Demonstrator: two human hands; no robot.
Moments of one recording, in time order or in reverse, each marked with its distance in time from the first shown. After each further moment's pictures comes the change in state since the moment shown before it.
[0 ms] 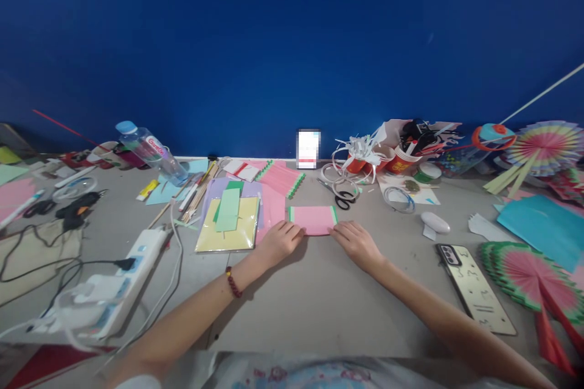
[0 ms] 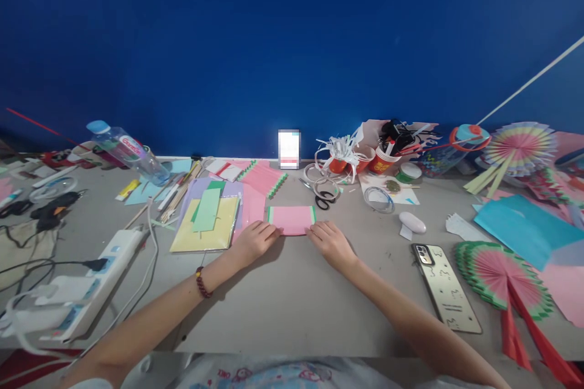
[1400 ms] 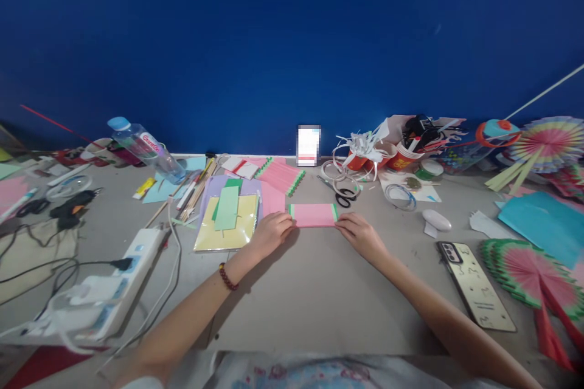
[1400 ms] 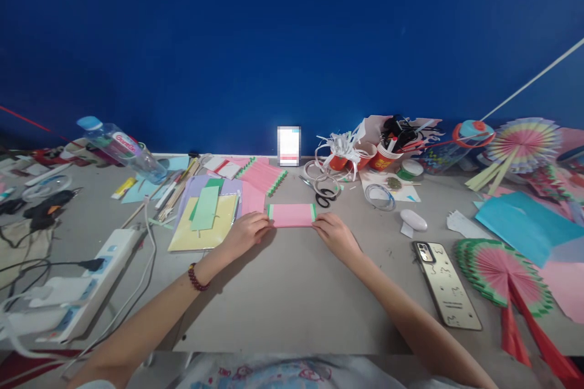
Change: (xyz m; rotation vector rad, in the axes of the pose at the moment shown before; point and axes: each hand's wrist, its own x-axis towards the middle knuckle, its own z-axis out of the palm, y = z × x) left_hand -0.005 -0.025 -0.002 -0.442 -0.076 -0.332; right_hand -0.001 0.014 0.005 0.326 0.013 0.340
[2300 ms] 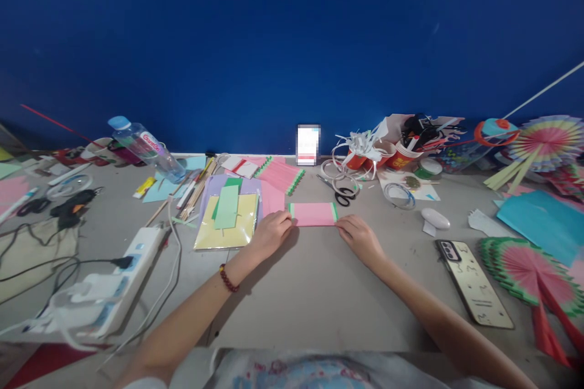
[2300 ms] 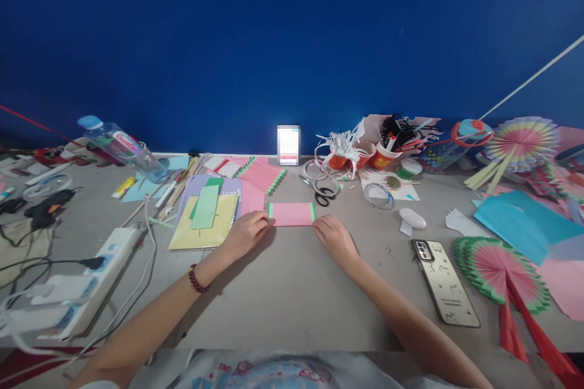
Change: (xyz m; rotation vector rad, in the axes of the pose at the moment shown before) left_hand 0.001 0.013 -0.004 0.127 0.020 -0.016; right_hand -0.007 -0.009 0.005 -0.062 0.031 -0.008
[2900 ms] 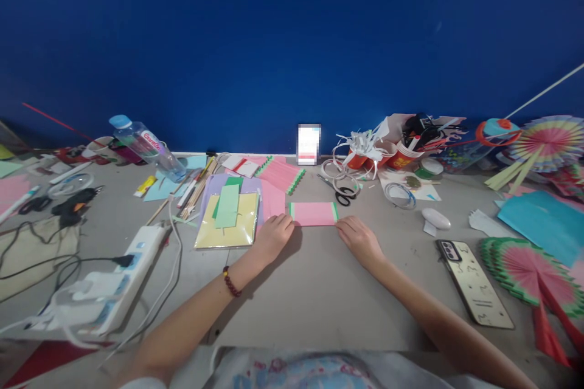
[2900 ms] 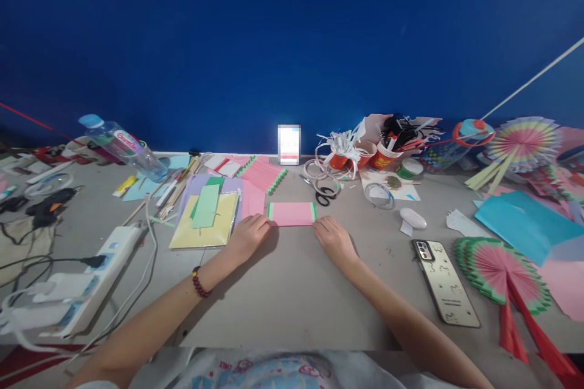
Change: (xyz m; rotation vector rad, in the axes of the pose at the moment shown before) left_hand -0.011 0.005 0.010 0.262 -0.100 0.051; right_hand -0.005 -0.003 0.003 -0.155 -0.029 -0.043
